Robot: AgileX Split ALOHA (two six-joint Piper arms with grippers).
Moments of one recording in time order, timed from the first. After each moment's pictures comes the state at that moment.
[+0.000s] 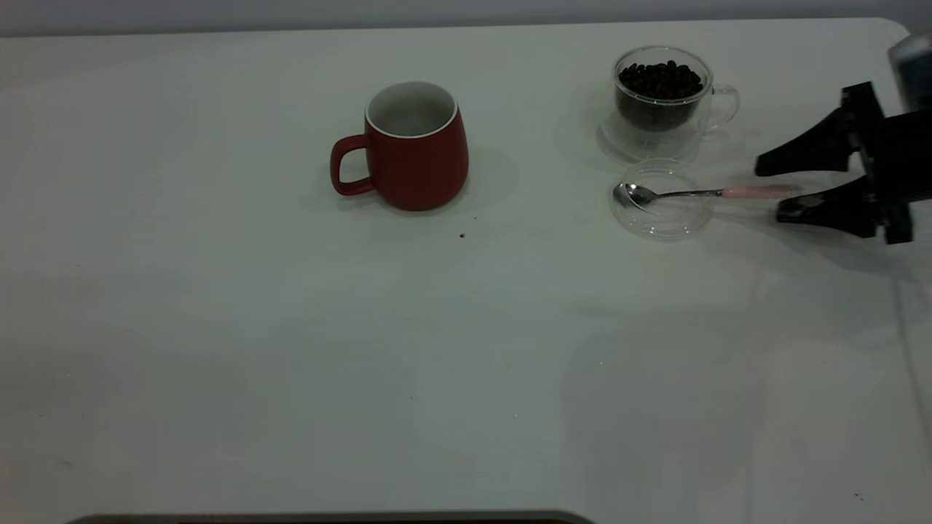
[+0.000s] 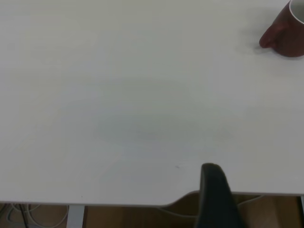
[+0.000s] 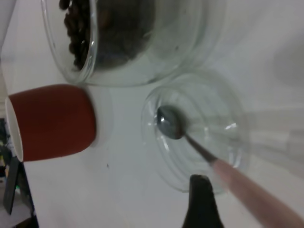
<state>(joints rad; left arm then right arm) -0.04 -0.02 -0.49 -0.01 1.13 -0.10 -0.31 2.55 -1.20 1.52 0.92 -1.29</state>
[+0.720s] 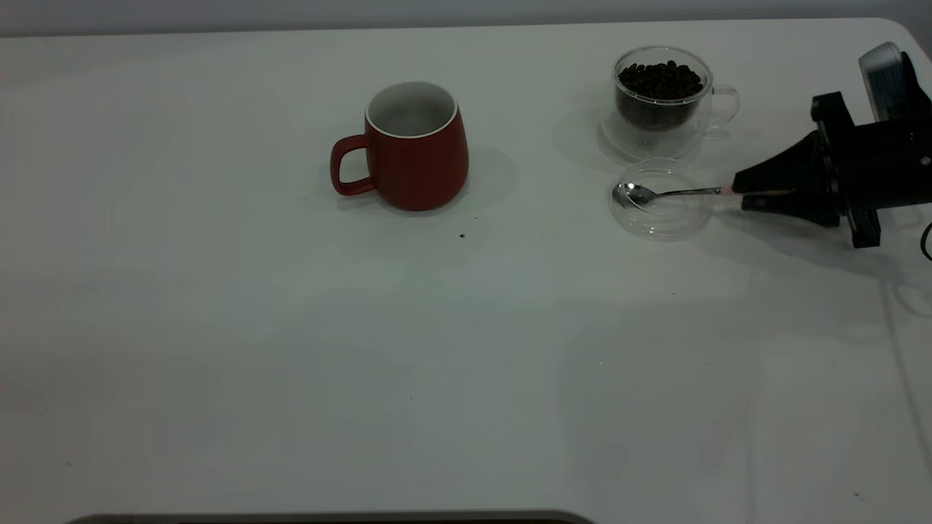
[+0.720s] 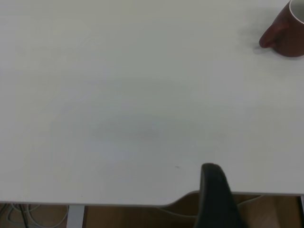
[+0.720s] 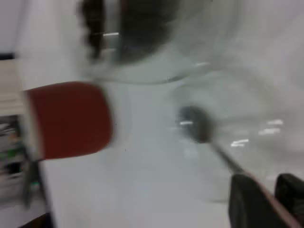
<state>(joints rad) -0.04 -0.02 -0.49 -0.01 1.13 -0.10 -0.27 2.58 -1.20 1.60 0.97 -1.36</state>
